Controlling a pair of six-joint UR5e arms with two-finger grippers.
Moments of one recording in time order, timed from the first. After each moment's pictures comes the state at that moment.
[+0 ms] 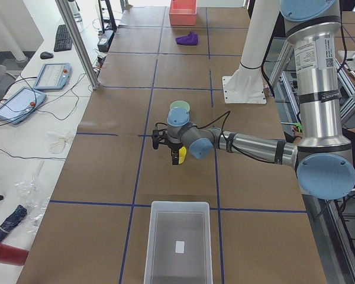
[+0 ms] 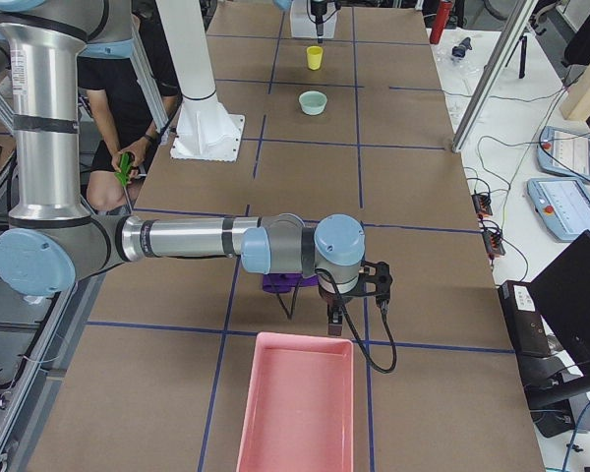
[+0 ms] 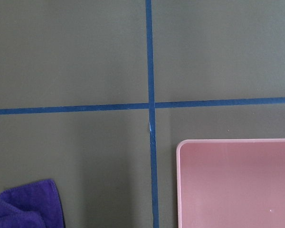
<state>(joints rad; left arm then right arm) -0.99 -1.39 -1.83 -2.17 -2.21 -0.95 1.62 -1.61 1.70 -1.59 2.38 0.06</state>
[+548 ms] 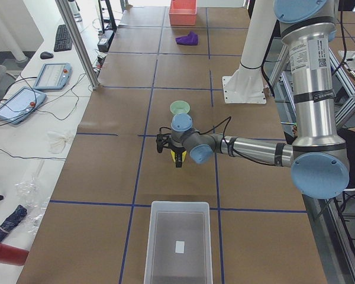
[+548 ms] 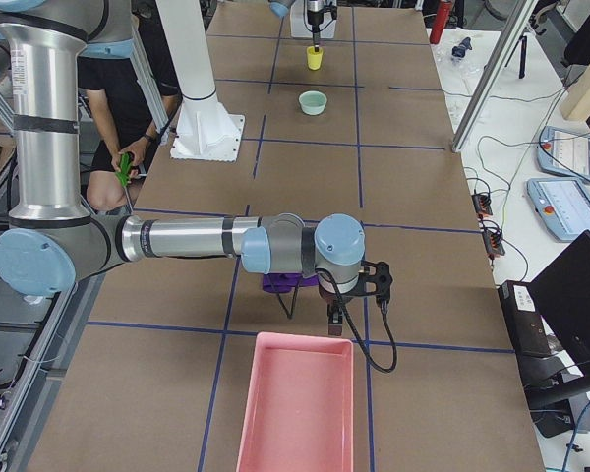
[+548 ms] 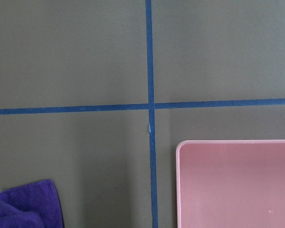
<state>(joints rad) -0.92 -1.39 -1.78 -2.26 -2.17 -1.00 1.62 -1.61 1.70 -1.59 2.38 0.06</state>
